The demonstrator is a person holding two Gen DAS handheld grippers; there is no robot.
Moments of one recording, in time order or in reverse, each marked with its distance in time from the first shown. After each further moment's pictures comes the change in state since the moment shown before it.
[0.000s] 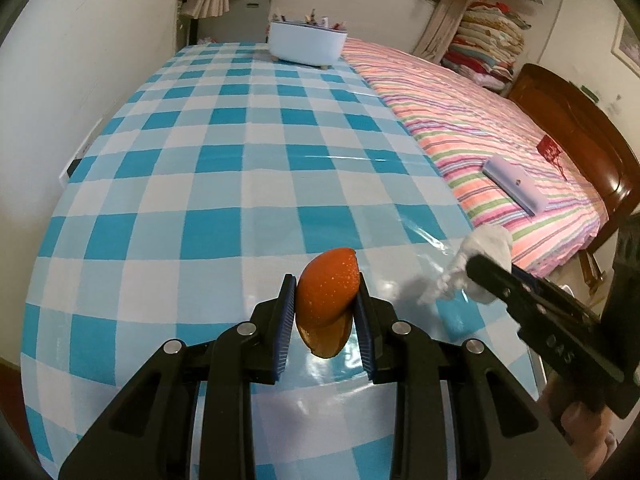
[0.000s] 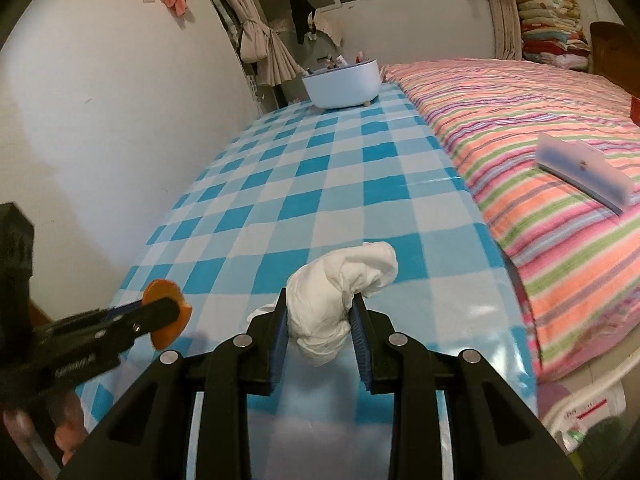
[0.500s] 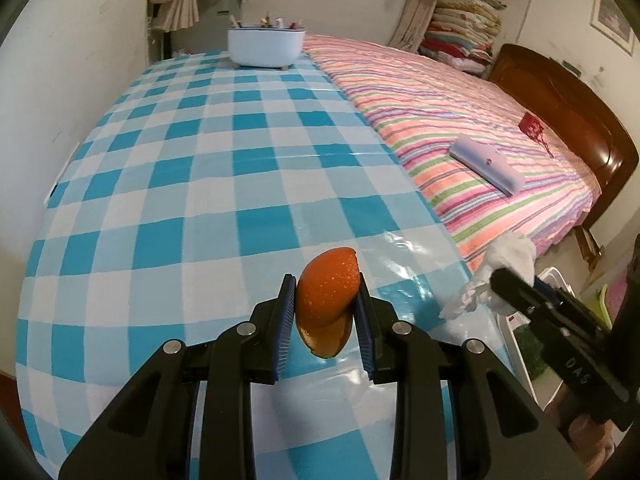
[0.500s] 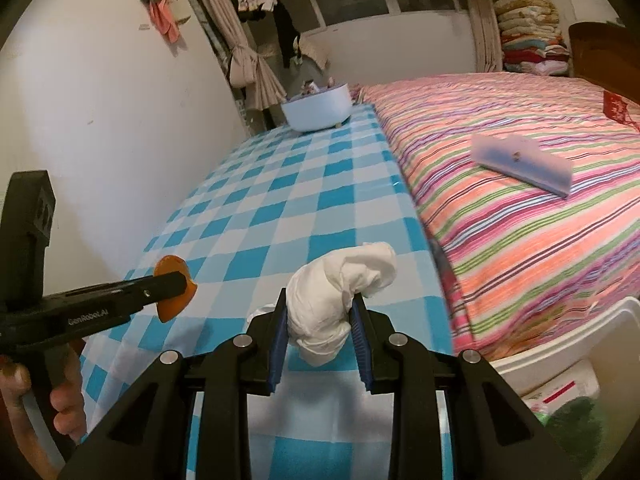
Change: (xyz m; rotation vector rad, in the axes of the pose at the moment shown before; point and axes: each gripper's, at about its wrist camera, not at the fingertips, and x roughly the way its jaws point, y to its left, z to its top) left arm 0.004 -0.060 -0.002 0.092 0.004 -0.017; right arm -0.058 -0.048 -0.024 0.026 -0.092 -0.022
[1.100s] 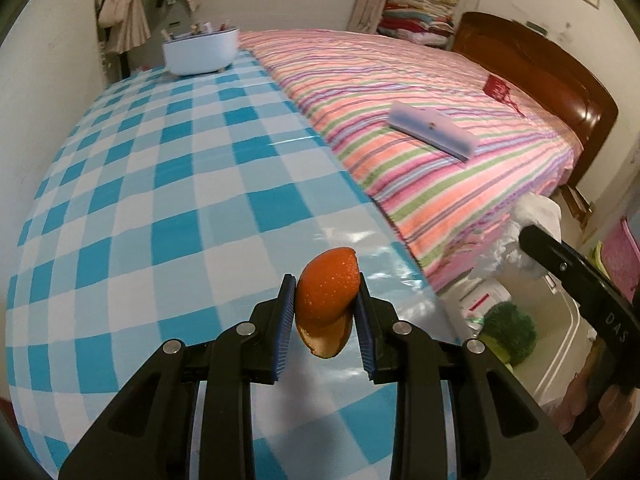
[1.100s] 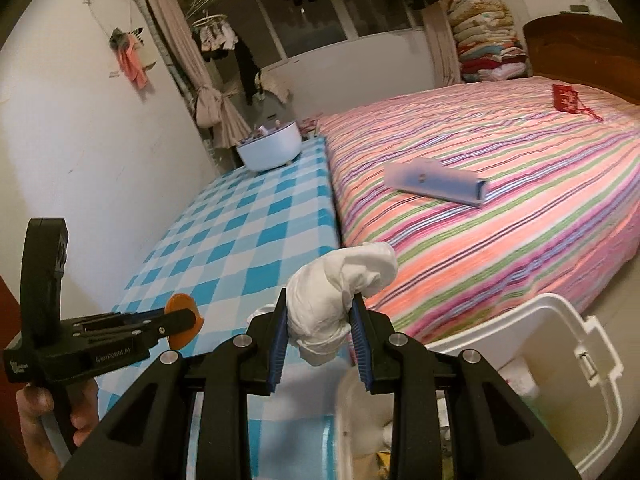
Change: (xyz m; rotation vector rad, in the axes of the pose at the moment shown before) left arm 0.017 -0.087 -0.007 0.148 0.030 -0.044; right arm -0.065 -0.068 0.000 0.094 -0.108 -0.074
